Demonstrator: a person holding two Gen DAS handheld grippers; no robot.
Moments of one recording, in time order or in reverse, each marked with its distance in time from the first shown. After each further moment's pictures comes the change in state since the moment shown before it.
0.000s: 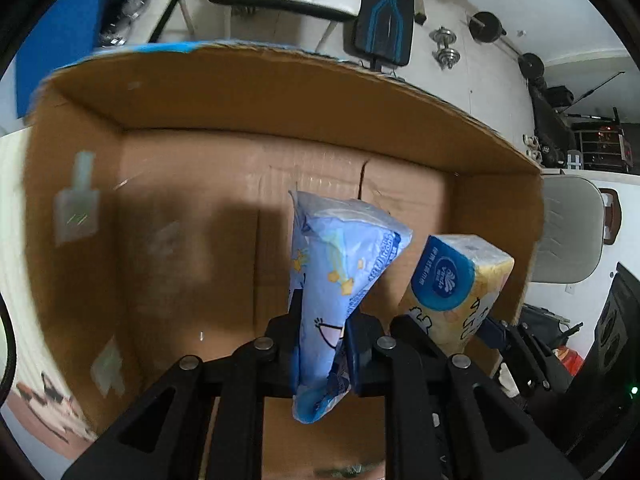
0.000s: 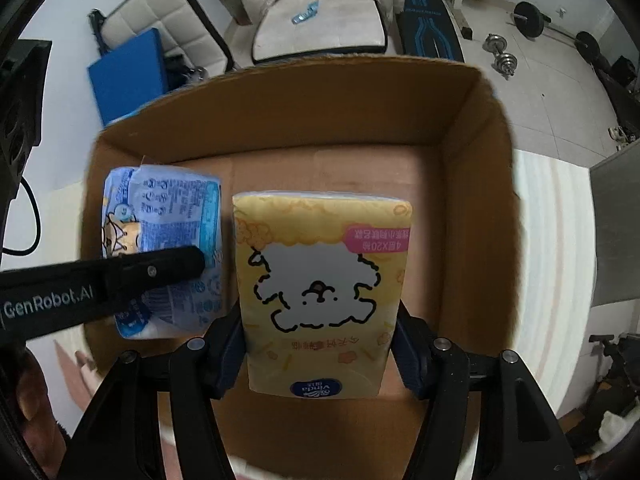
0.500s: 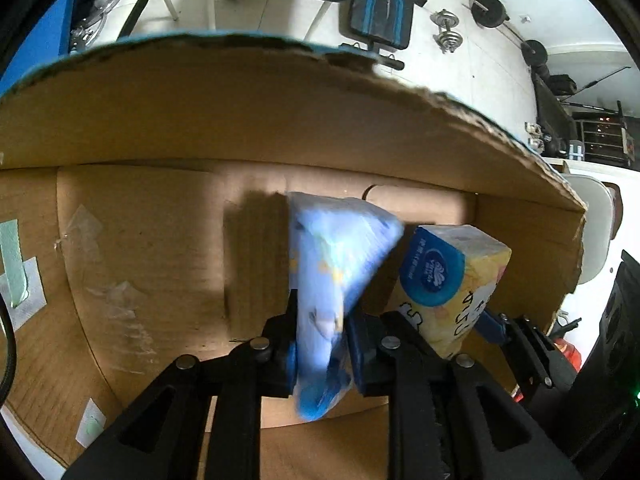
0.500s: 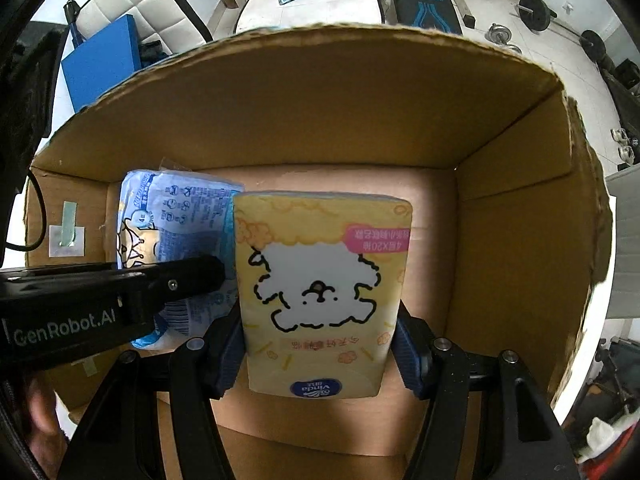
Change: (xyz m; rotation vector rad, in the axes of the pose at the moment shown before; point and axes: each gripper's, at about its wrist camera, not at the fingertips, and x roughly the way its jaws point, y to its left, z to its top) left arm 0.024 -0.007 0.025 0.001 0.059 -0.006; right arm 0.053 -0.003 0.039 -0.012 0.062 -0.027
